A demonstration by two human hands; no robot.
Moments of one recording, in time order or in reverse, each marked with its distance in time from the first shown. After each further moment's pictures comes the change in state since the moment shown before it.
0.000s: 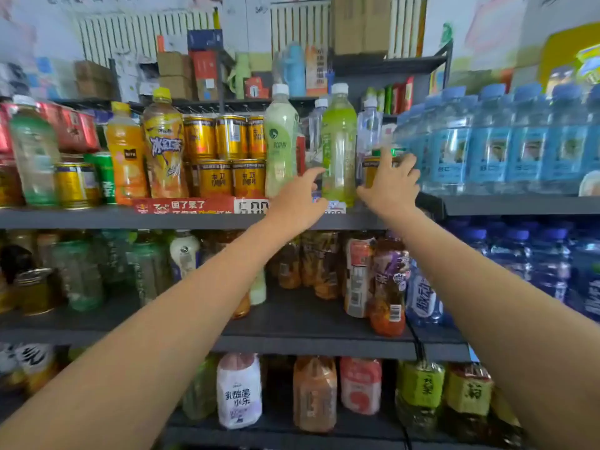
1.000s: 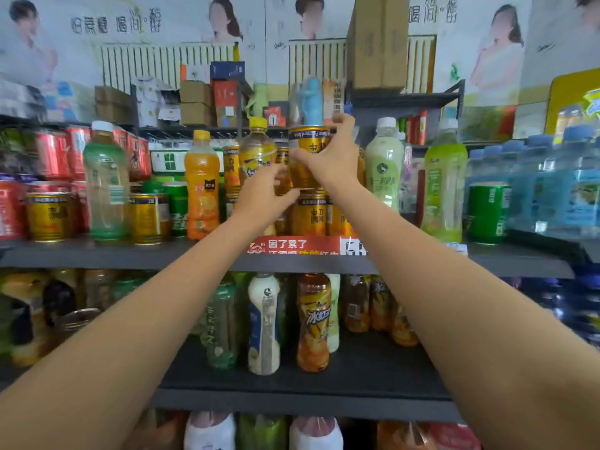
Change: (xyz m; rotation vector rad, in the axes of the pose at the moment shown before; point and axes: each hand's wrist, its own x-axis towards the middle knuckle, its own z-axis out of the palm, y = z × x) left_hand 0.030 -0.168 -0.164 0.003 0.287 0.060; right_hand 0.008 -0.263 0.071 0.765 0.119 -0.246
